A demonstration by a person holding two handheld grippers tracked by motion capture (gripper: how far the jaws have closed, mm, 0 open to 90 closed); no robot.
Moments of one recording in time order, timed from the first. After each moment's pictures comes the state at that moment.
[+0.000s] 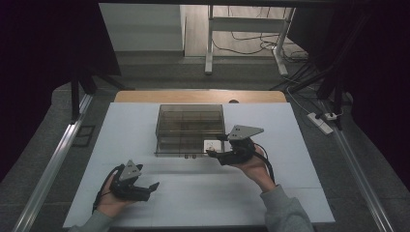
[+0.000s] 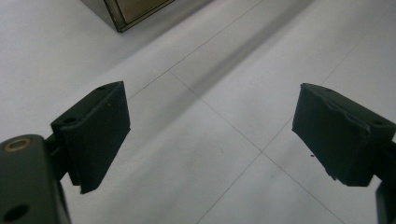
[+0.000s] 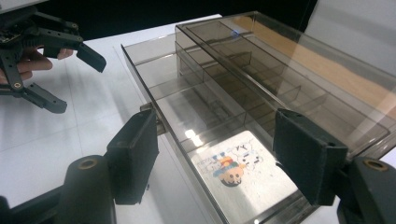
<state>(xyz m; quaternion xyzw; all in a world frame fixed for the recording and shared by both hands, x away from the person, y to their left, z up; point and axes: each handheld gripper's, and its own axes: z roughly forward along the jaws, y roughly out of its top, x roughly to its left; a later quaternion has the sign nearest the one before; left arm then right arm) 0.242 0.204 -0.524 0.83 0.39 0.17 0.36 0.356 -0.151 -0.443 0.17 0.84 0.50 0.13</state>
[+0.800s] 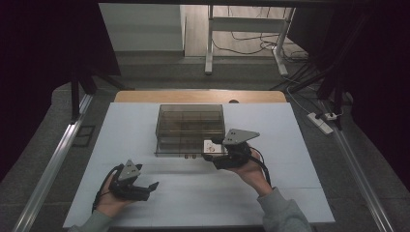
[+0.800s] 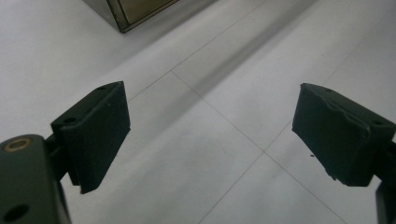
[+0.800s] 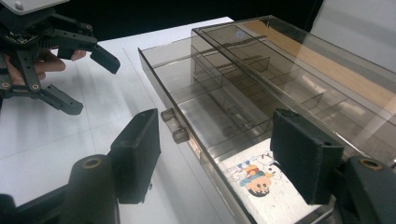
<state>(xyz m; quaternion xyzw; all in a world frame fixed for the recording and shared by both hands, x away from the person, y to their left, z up) 0.242 0.206 -0.523 0.83 0.39 0.17 0.37 0.342 -0.139 -0.443 0.17 0.84 0.50 0.13</state>
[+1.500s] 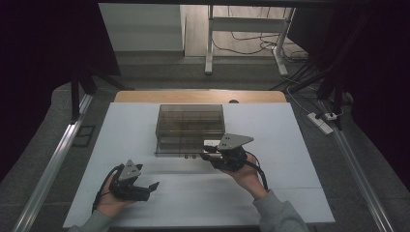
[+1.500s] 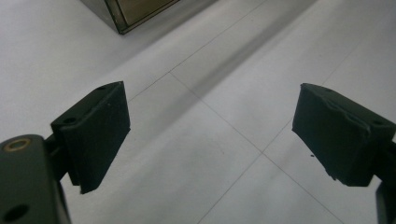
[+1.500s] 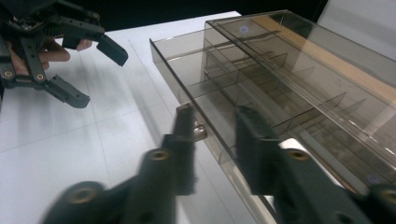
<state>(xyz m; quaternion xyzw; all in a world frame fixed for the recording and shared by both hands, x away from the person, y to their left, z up) 0.242 0.205 -0.523 0.83 0.39 0.17 0.37 0.332 -0.127 -0.450 0.15 0.85 0.49 0.13</state>
